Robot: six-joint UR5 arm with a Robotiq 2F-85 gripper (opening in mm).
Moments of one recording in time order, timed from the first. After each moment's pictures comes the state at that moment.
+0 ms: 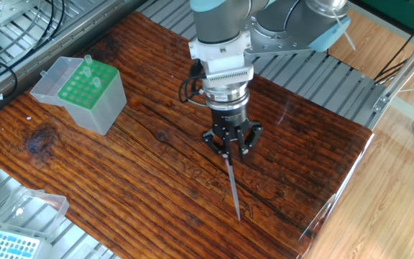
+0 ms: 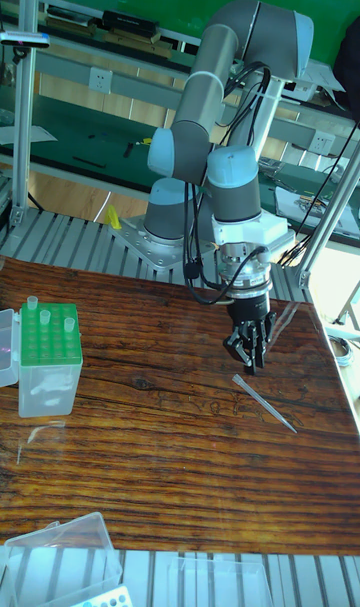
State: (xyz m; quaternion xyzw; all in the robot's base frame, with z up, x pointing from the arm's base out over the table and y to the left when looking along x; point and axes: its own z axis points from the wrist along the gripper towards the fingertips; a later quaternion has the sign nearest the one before) arm 0.469 0.194 0.041 -0.39 0.89 0.15 0.18
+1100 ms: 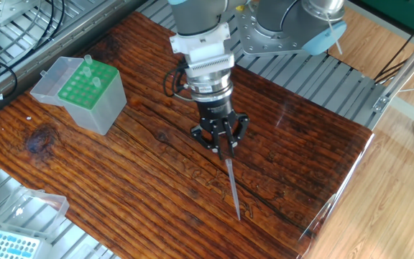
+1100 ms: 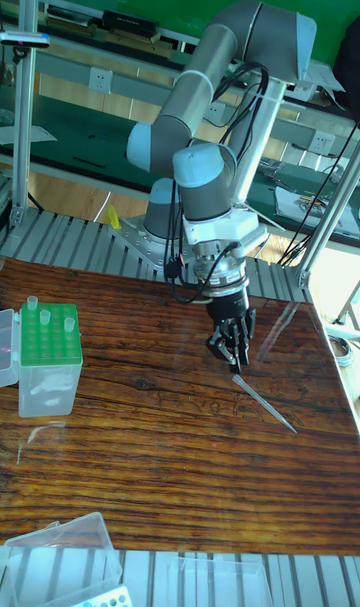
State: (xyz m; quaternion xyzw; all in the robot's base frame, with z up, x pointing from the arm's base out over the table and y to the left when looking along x) arm 0.473 0.162 0.043 -0.42 0.87 0.17 0.20
